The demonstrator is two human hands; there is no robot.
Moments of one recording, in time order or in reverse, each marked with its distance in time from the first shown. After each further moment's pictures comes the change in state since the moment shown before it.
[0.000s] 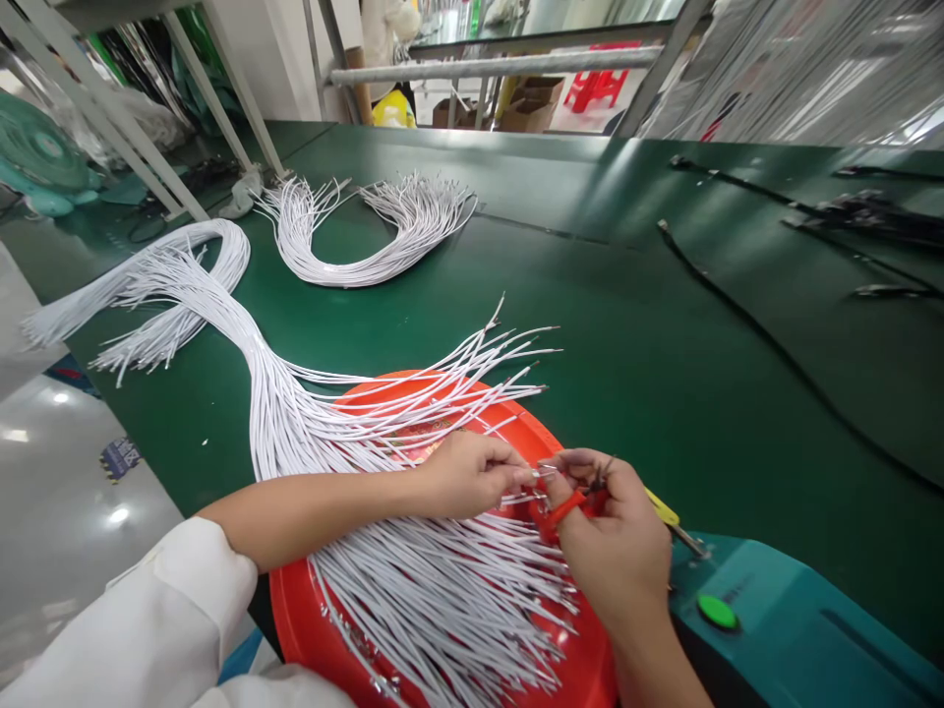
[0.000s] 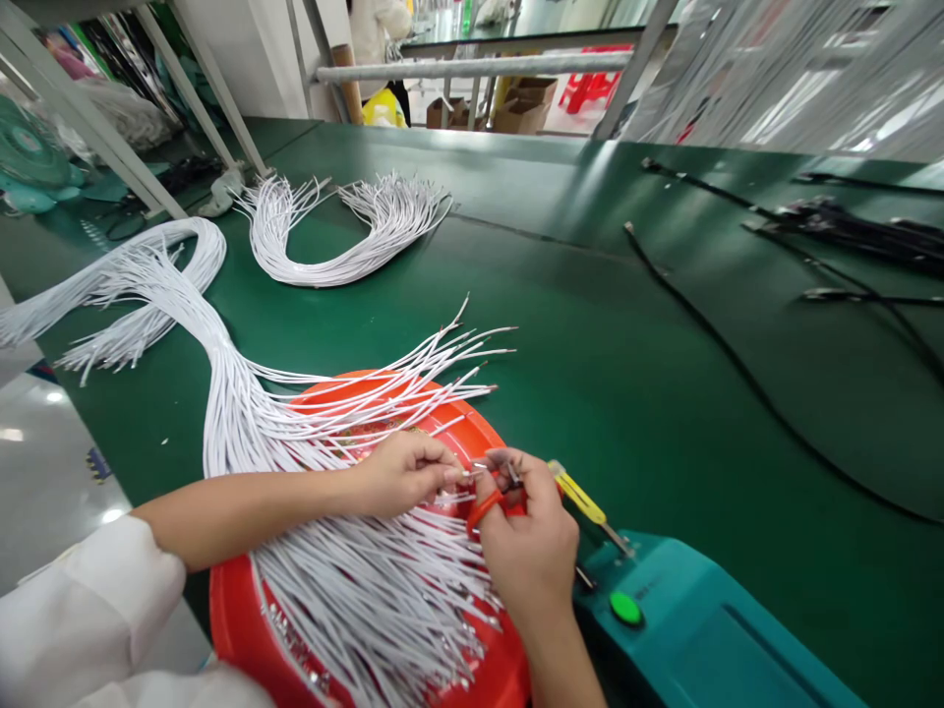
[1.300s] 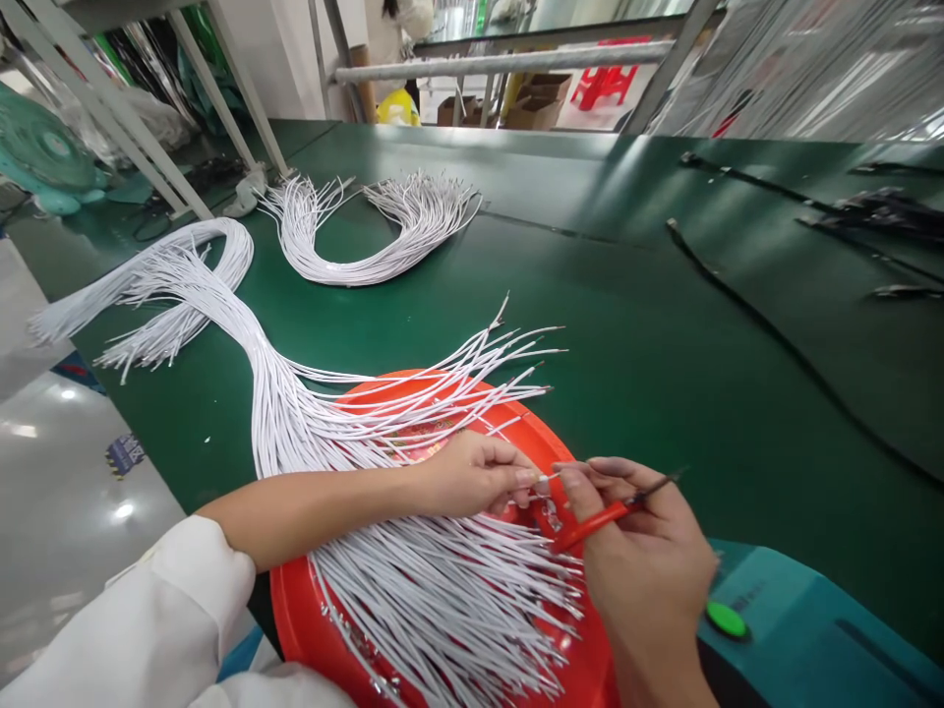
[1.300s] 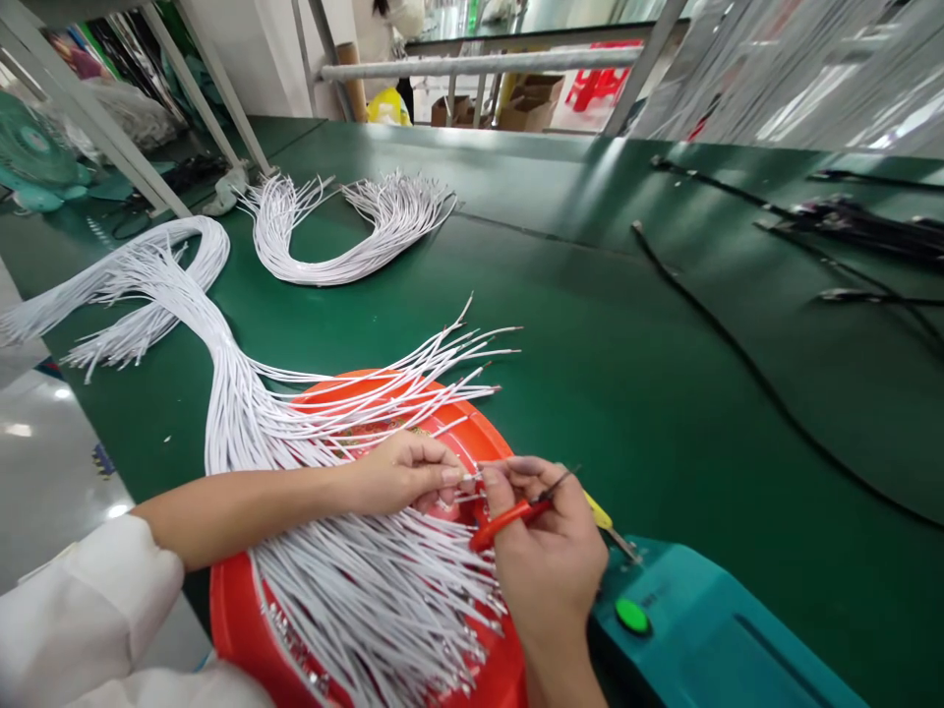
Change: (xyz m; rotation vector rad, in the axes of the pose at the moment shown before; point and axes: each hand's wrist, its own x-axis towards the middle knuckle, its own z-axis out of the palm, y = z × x) left_hand -0.003 0.012 -0.004 -0.404 -0.137 -0.124; right_hand -0.006 -0.015 0.002 0.451 0.143 0.101
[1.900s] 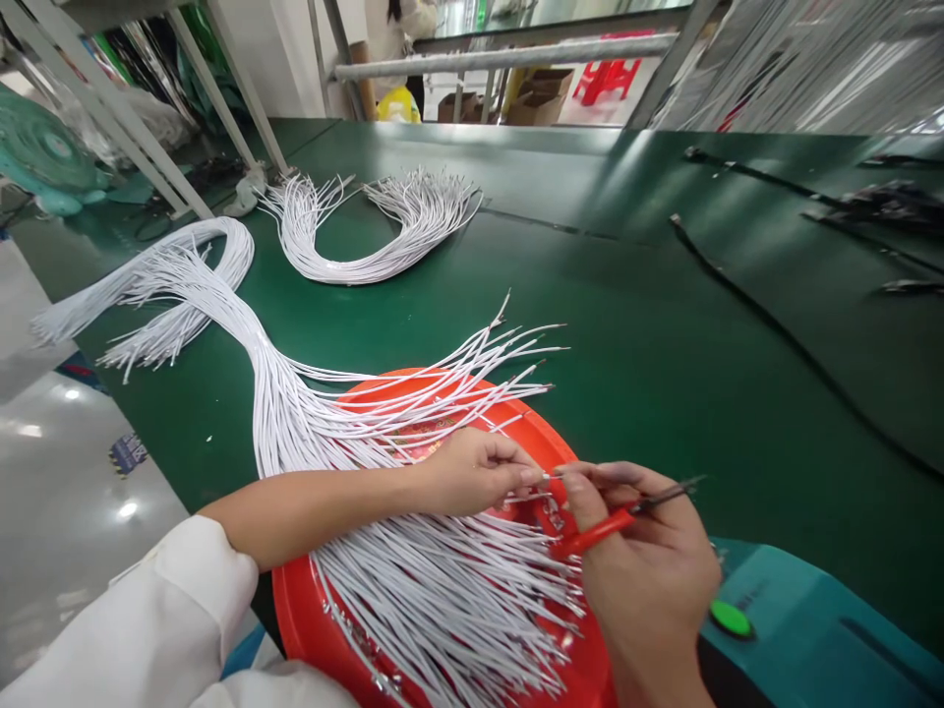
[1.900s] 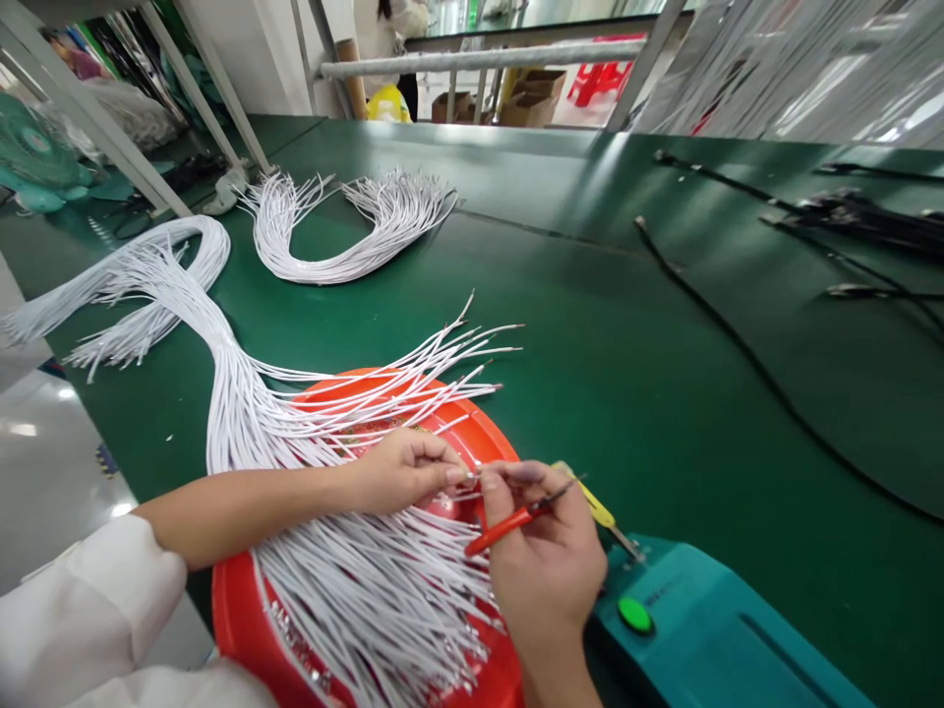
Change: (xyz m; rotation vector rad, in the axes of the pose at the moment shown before) left_hand 0.000 0.000 0.000 0.127 0.074 0.057; right_hand -0.007 -0.007 0.003 0.023 0.011 -0.064
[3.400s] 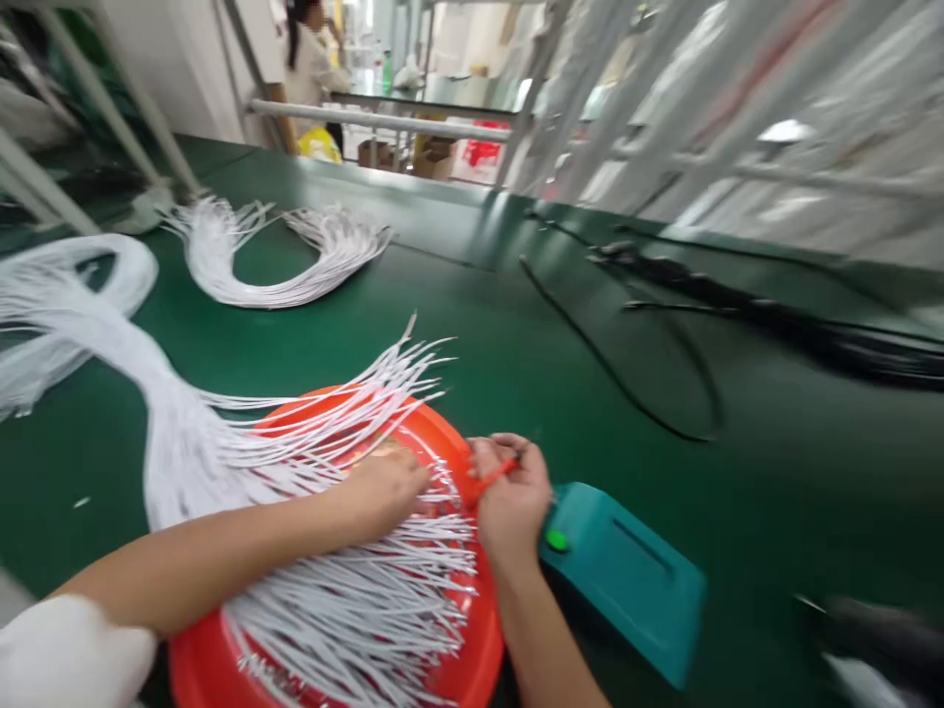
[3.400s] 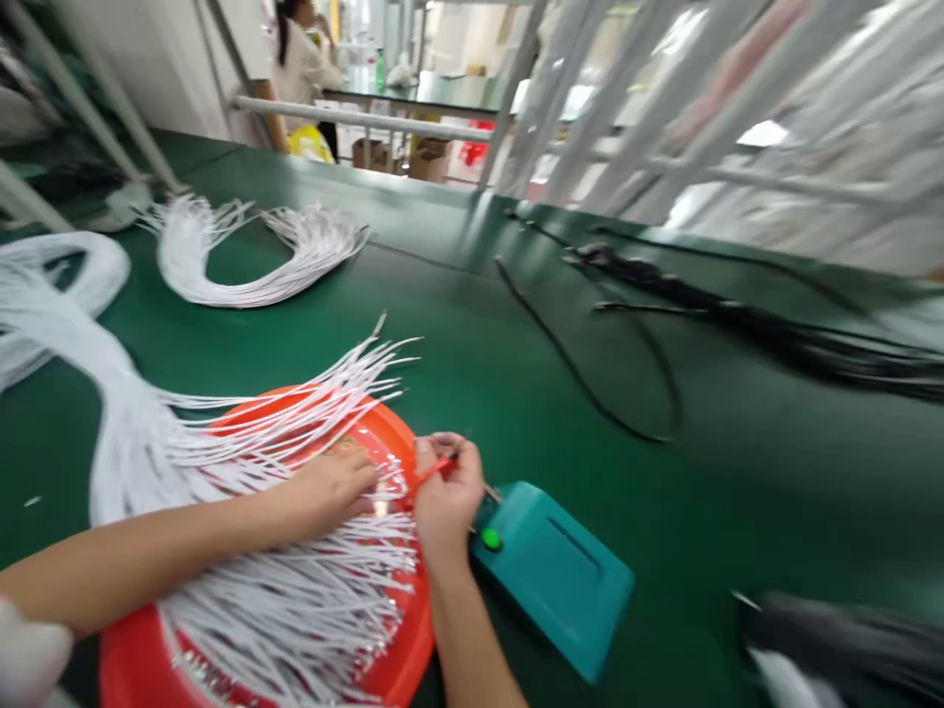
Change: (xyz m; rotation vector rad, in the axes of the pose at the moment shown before) left_hand -0.005 -0.010 0.001 1.313 -0.139 0.363; right_hand 0.023 0.026 0.000 0.200 0.114 0.114
